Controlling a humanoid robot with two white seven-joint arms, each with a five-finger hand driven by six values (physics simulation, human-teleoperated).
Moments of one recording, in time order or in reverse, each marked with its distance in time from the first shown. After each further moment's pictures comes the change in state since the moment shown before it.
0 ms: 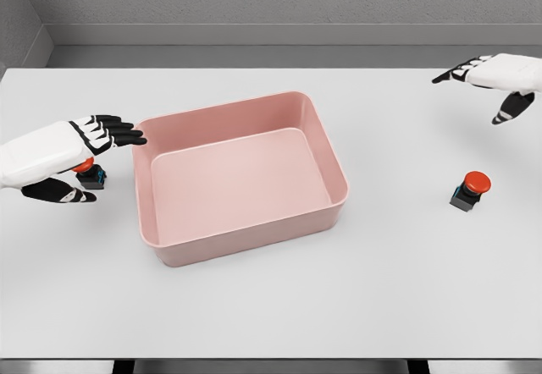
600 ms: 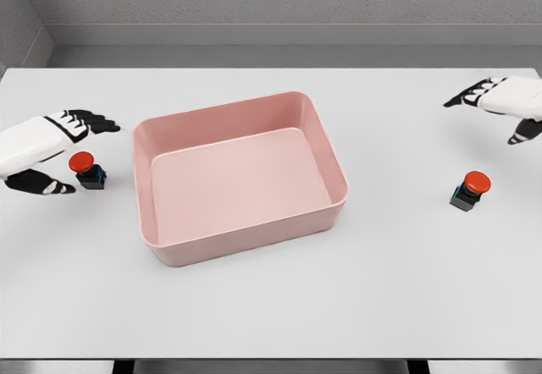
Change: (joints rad) left arm -0.003 -0.013 0.003 0.115 -0.024 0.090 0.002; right arm 0.071 -0.149 0.110 -0.129 0.000 0.000 -0.133
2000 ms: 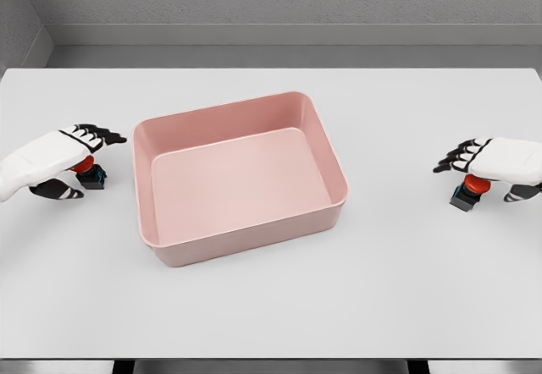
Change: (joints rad) left arm -0.041 -0.169 -0.026 0.144 -0.254 0.060 0.002; right arm 0.276 -0.155 -0.049 -0.316 -0.007 0.000 -0.042
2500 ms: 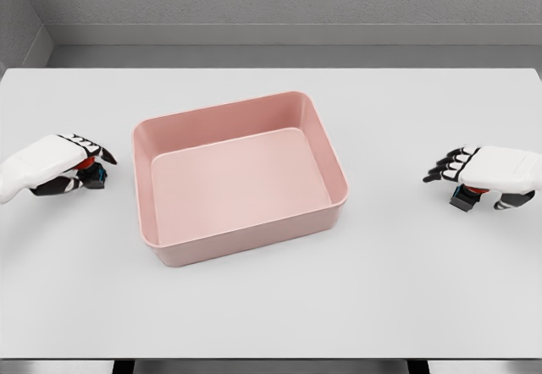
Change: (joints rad) left arm -0.003 -0.016 -0.002 0.035 -0.002 0.003 0.001; right arm 0.026 0.001 0.005 -0.038 0.001 0.000 -0.002
